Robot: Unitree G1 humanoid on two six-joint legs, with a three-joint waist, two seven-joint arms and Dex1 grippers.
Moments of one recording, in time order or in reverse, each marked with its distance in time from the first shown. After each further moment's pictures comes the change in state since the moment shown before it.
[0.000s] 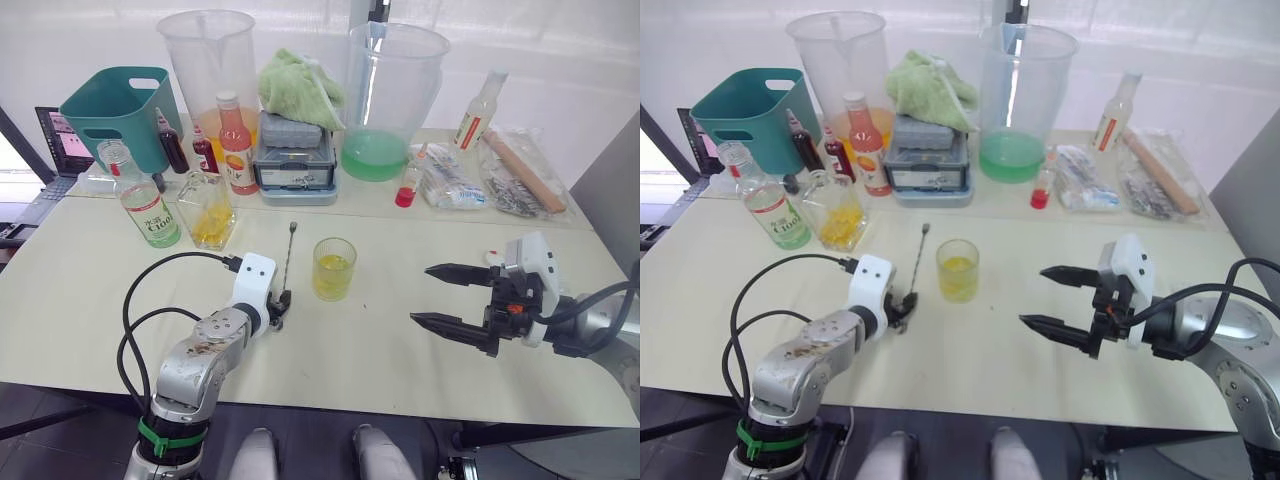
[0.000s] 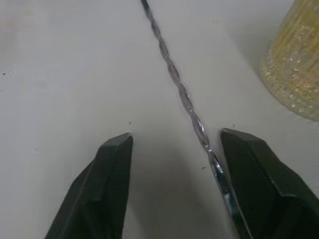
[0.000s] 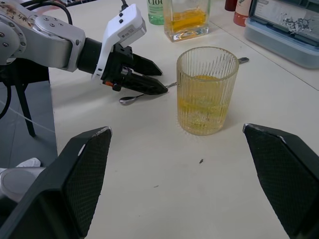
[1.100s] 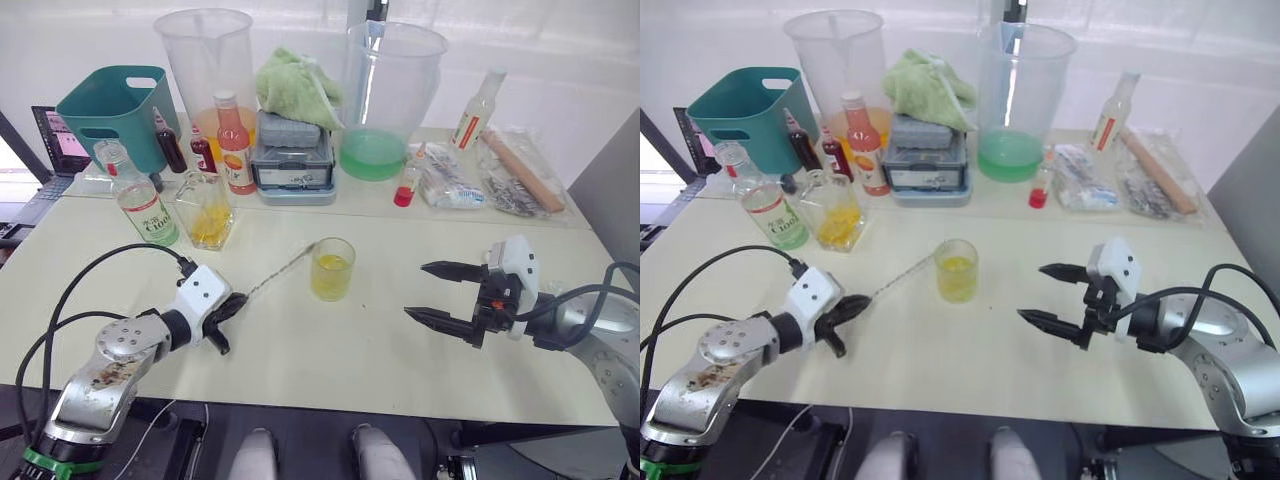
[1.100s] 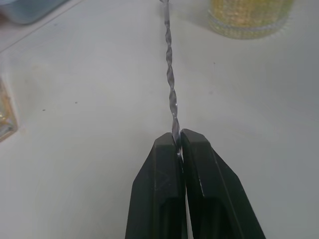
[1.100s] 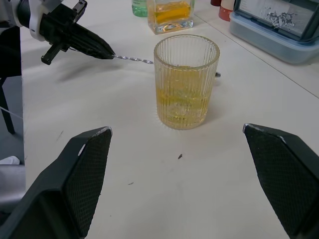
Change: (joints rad) left arm 0.224 0.502 0.138 0.110 -0.030 -0.637 -0.650; right arm -0.035 0.058 0.097 0.097 -0.144 -0.123 0.017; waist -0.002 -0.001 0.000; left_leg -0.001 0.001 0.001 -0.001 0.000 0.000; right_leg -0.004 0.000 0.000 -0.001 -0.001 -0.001
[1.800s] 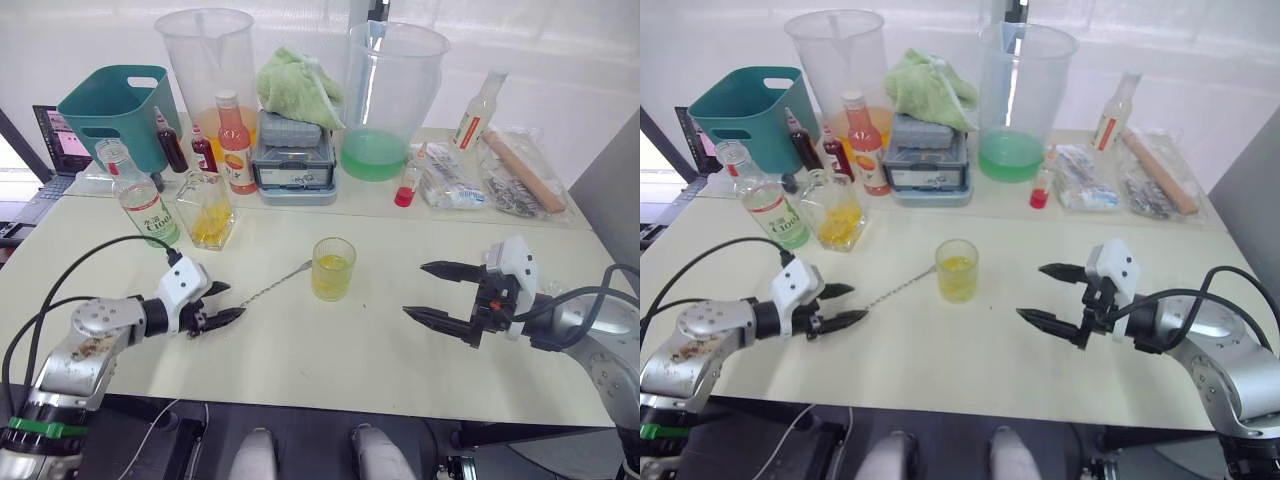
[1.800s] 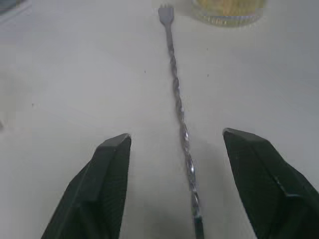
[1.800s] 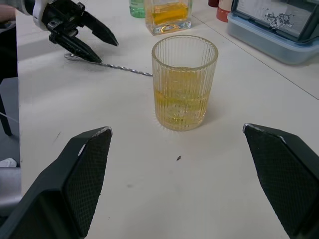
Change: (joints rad) left arm -0.176 0.060 0.017 0.268 -0.071 -0.079 -0.259; right arm 0.002 0.013 0.002 -0.005 -0.010 0.000 -0.020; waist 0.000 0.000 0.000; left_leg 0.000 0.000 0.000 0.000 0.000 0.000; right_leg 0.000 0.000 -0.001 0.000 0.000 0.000
